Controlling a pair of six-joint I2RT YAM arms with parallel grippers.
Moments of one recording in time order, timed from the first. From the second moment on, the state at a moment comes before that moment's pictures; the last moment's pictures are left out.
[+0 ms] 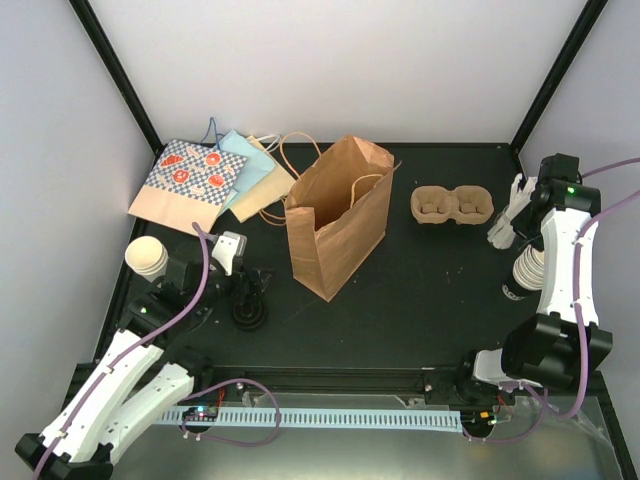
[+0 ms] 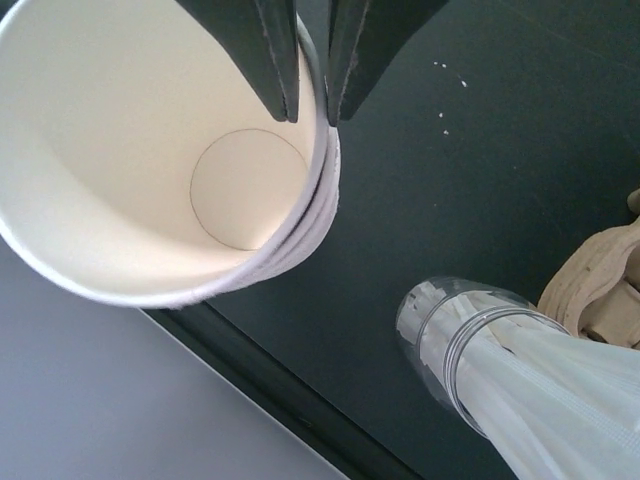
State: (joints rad) left arm -0.47 0.62 0.72 -0.69 0.18 -0.28; right arm -0.30 1.37 1.43 -1.26 0.27 0.53
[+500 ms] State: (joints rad) left arm -0.47 0.62 0.72 -0.69 0.18 -0.28; right arm -0.30 1.37 1.50 -1.32 0.29 0.54
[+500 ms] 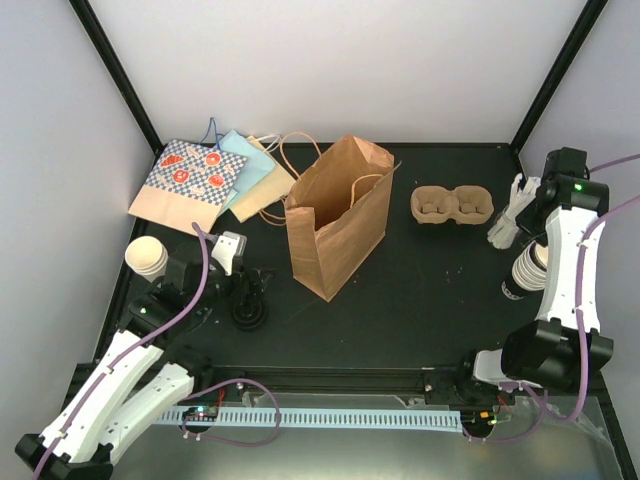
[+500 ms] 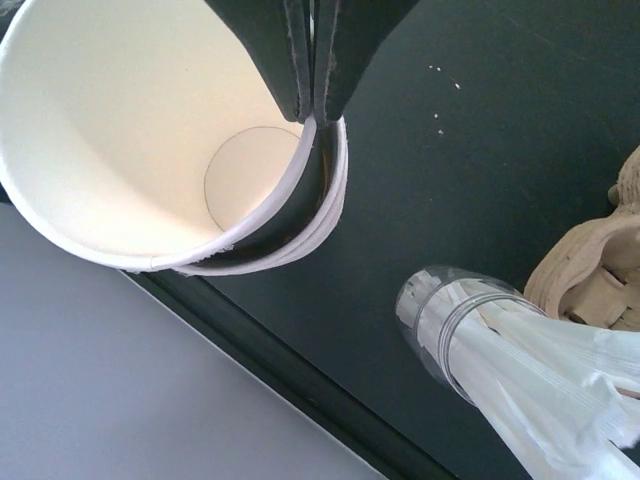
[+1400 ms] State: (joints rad) left arm -0.47 0.62 0.72 -0.69 0.18 -0.28; right arm -0.23 1.29 2.08 -1.50 0.08 0.45
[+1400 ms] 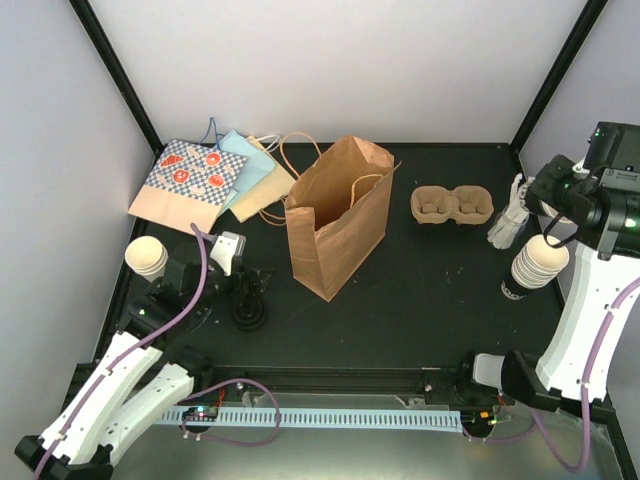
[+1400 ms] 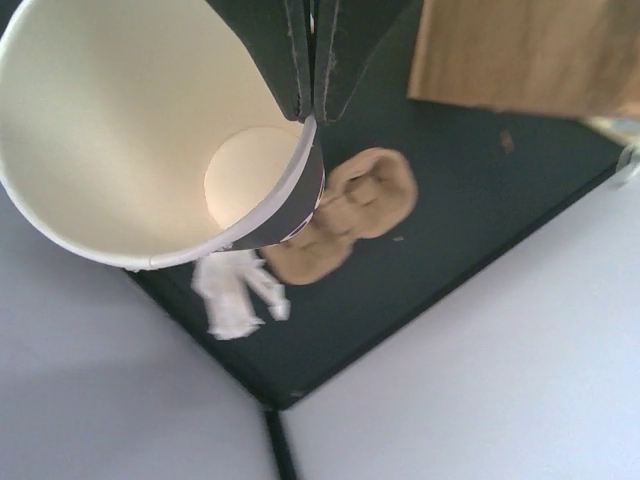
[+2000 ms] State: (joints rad) left arm -0.47 0.58 0.72 -0.69 0.17 -0.28; right arm 0.22 1.22 1.69 -1.36 -0.09 0.41
